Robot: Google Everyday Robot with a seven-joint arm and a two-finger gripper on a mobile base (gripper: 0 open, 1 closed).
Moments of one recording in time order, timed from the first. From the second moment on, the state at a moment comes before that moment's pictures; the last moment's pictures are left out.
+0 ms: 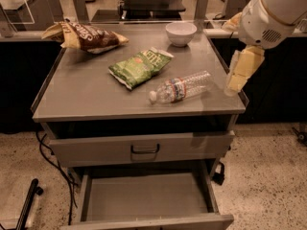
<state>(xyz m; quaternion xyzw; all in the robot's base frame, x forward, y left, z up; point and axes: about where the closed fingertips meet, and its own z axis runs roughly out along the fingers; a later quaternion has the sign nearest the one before) 0.557 -0.189 0.967 -0.65 0.72 -0.02 0.24</state>
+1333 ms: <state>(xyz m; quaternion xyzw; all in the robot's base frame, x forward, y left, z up) 0.588 -0.143 0.921 -0.67 0.70 0.03 0.24</state>
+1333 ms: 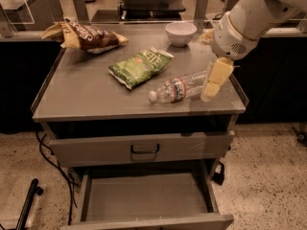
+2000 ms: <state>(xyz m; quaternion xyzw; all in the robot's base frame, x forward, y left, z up) 0.611 -0.143 0.905 -0.67 0.70 0.04 0.24</state>
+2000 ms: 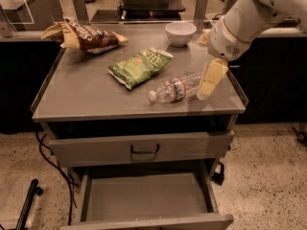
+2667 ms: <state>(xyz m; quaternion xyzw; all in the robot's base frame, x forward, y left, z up) 0.627 -0.151 0.884 -0.66 0.71 0.04 0.23</state>
